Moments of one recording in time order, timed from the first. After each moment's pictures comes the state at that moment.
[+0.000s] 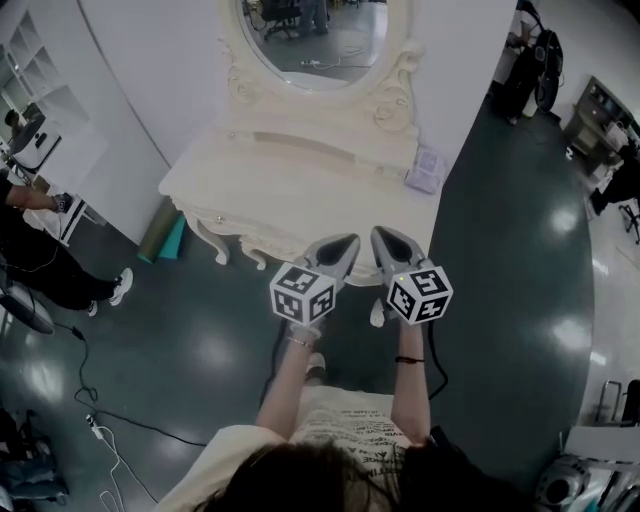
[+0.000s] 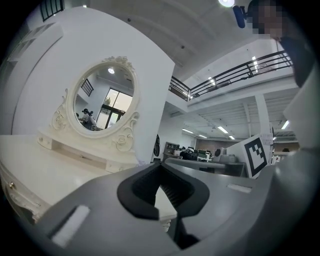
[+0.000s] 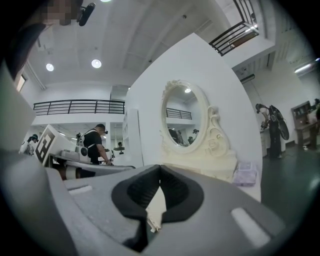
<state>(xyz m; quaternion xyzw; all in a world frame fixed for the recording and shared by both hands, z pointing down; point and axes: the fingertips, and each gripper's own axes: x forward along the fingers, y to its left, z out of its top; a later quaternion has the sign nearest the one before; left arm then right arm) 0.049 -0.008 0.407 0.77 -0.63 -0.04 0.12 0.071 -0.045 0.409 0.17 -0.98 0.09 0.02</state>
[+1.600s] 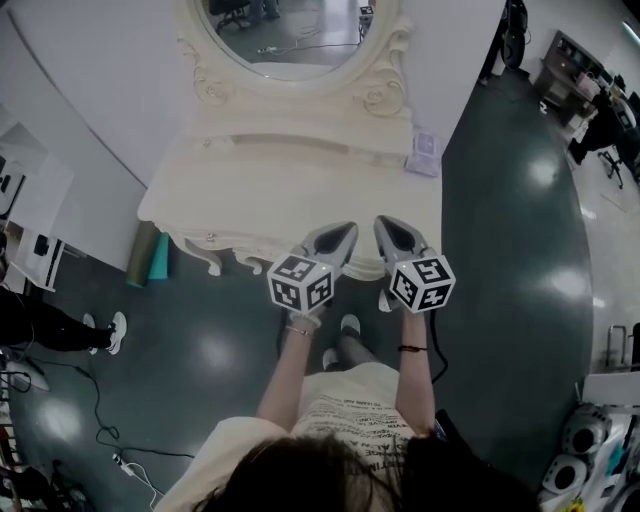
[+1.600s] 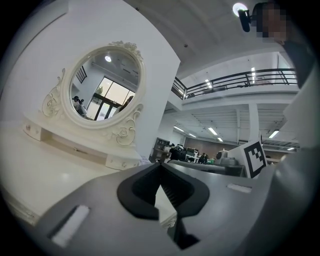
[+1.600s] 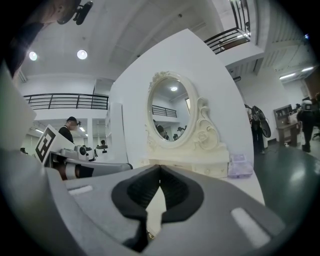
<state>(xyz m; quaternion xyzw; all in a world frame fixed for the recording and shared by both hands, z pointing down) -0.022 -0.038 0.438 0.81 -0.56 -0.04 0.15 0.018 -0.075 0.444 0.26 -0.96 0.11 0.03</state>
